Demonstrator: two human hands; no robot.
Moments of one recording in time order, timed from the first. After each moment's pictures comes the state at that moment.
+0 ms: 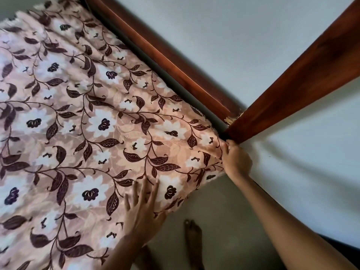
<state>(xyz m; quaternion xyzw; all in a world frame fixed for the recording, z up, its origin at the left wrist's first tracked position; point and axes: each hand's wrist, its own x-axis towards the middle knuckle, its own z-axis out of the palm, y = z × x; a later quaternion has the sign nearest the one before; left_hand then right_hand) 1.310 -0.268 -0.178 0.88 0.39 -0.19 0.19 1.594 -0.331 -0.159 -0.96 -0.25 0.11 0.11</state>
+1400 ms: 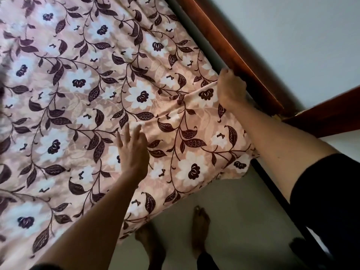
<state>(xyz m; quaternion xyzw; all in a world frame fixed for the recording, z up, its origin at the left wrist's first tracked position) 1.303 -0.164 -0.161 0.84 0.54 -0.05 0.07 1.590 -0.134 -0.126 -0.86 -0.50 0.02 0.04</state>
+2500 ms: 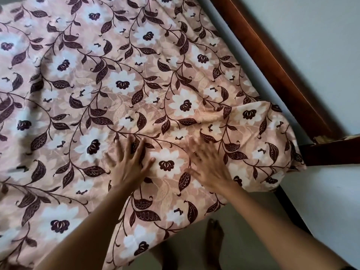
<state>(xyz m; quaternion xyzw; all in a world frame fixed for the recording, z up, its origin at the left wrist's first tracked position) 1.158 -0.116 -0.190 0.79 0.57 -0.12 0.18 1.397 -0.208 -0.196 -0.66 -0.74 0.14 -0.05</state>
